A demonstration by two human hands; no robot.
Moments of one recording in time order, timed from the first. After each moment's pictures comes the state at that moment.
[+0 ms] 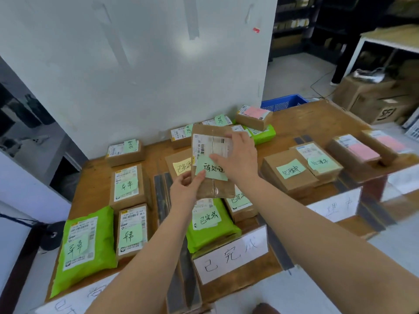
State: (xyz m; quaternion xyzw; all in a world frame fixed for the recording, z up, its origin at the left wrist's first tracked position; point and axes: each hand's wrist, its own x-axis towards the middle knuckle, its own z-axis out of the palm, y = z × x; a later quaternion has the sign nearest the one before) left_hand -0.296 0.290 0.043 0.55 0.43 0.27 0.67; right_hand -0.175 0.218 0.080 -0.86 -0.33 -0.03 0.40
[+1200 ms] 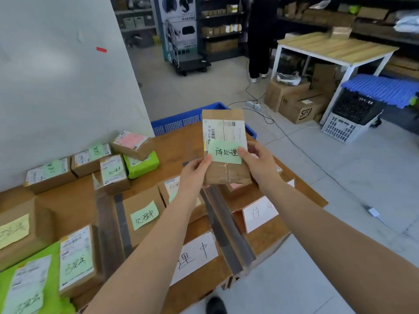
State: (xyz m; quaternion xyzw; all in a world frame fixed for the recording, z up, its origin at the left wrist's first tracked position) left_hand 0.084 0.030 0.076 0.64 0.35 0.12 0.68; right_hand 0.173 -0.095 0.077 -0.77 -0.10 0.12 0.62
